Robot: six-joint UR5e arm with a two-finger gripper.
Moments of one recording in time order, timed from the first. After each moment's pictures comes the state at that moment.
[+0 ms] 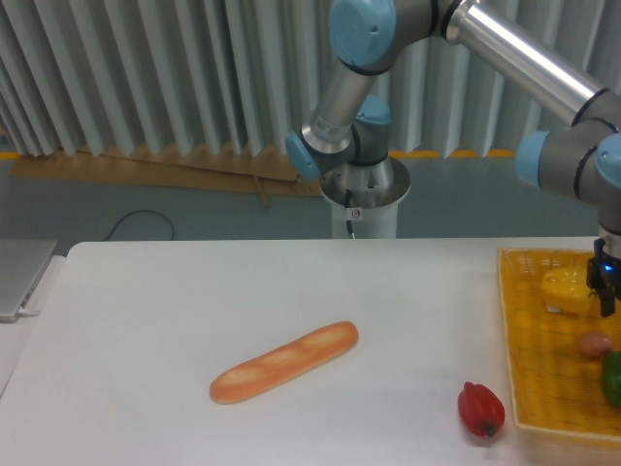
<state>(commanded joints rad) 2.82 -2.11 -1.27 -1.02 1.67 1.84</state>
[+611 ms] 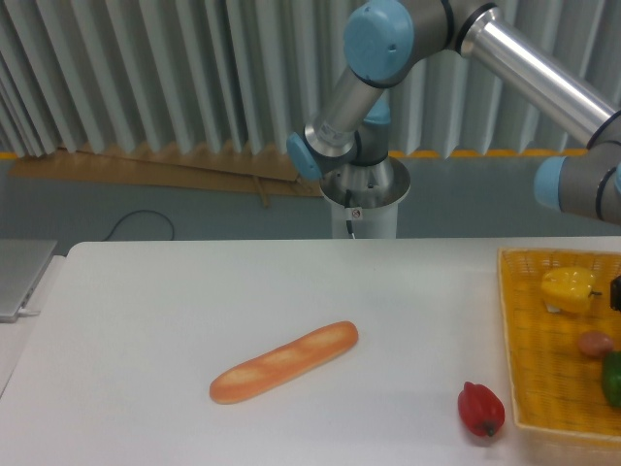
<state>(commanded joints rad) 2.86 -2.16 -1.25 -0.96 1.66 1.57</state>
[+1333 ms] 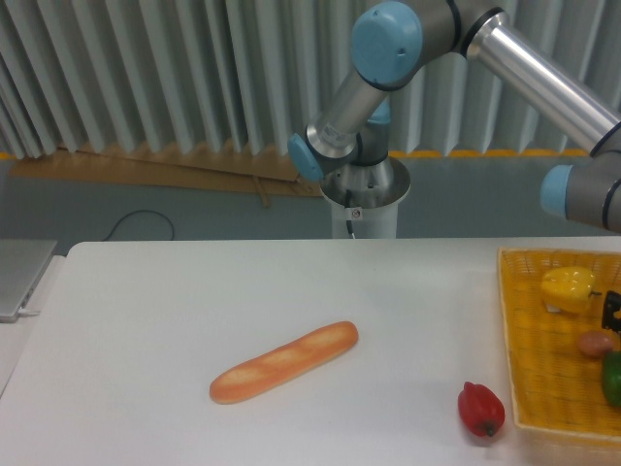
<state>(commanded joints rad) 2.82 -2.16 -1.29 -0.96 1.66 1.13</state>
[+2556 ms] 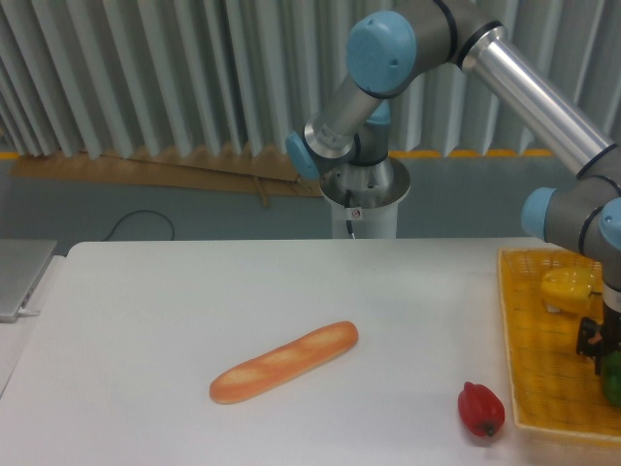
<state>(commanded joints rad) 2.81 -2.21 -1.28 -0.95 1.67 1.11</state>
